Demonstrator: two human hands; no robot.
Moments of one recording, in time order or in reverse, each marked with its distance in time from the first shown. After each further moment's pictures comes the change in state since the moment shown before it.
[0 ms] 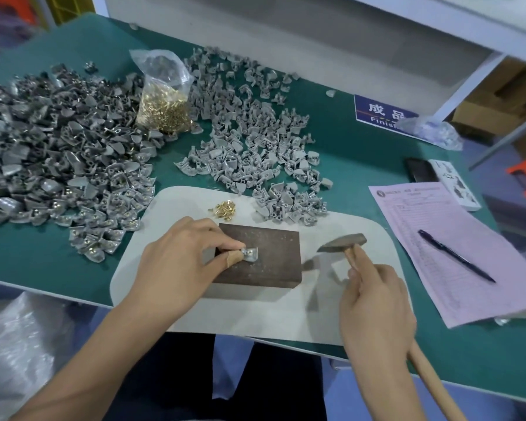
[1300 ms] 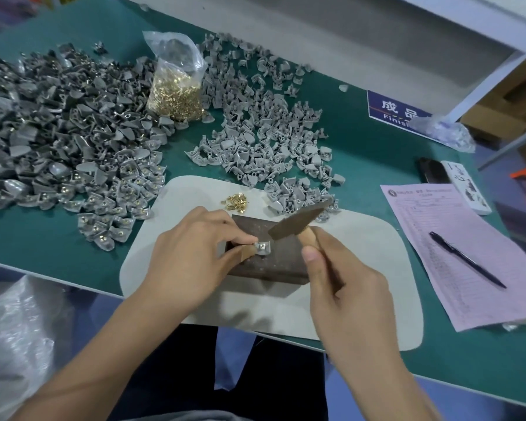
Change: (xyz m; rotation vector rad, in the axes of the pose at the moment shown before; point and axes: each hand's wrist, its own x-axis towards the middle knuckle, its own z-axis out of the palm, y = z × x) left_hand 0.002 0.001 0.000 -0.040 0.048 -0.001; right_hand -0.020 -0.054 -0.015 0.422 -0.071 -0.338
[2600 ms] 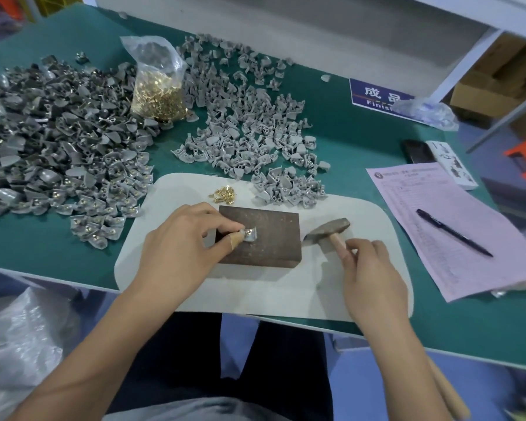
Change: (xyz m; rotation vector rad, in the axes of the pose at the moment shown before) left_hand -0.006 -0.002 0.005 -0.037 0.006 -0.029; right_hand 0.007 0.080 -0.014 -0.415 -0.078 0.261
